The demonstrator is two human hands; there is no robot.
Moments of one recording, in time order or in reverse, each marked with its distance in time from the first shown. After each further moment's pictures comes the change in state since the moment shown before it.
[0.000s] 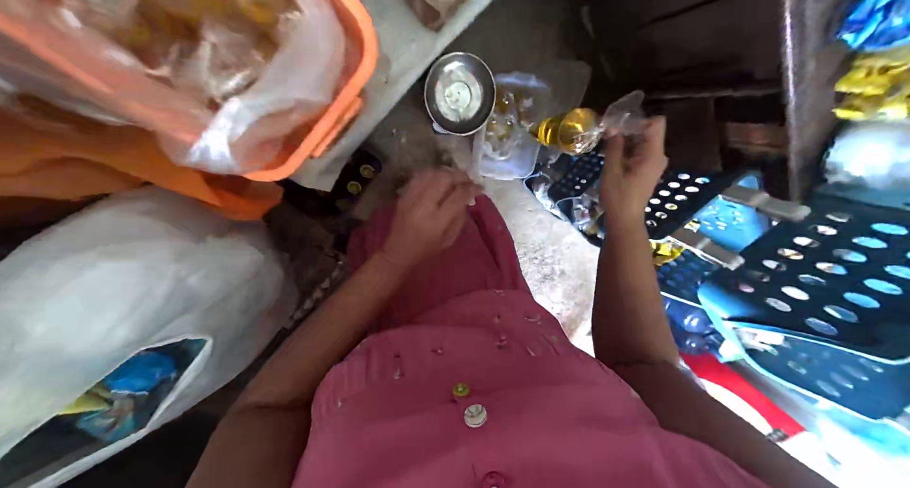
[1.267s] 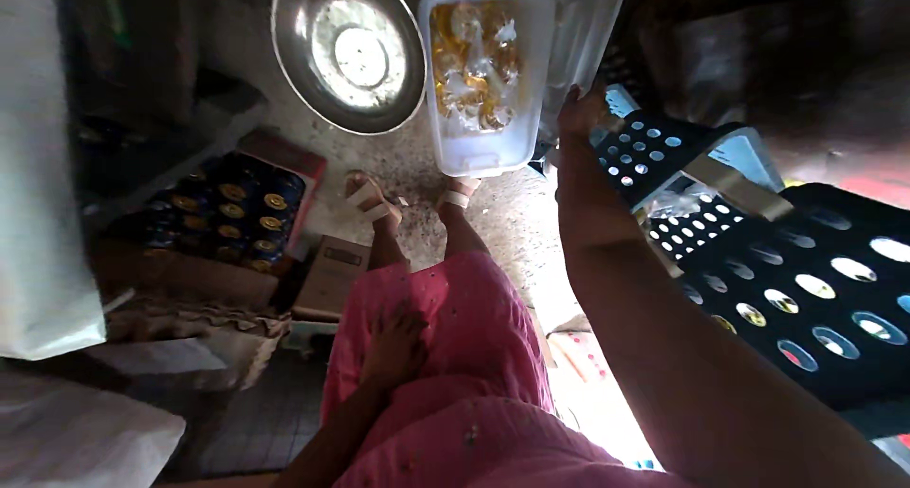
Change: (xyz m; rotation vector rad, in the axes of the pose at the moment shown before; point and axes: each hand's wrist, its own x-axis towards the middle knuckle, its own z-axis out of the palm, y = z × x) left_hand -0.140 -0.051 0.237 0.097 -1.408 -0.792; right_hand 0.098 0.425 0.238 -0.293 -0.137 0.858
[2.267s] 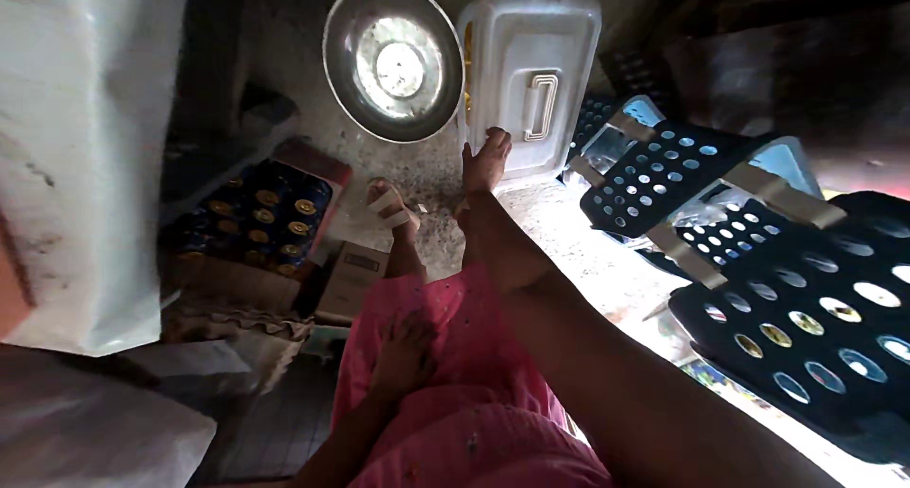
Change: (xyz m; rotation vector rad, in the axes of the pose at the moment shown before) left_hand -0.014 -0.044 0.021 -0.096 0.210 0.105; right_hand -0.168 -0.078 0.119 0.094 -0.159 -0.122
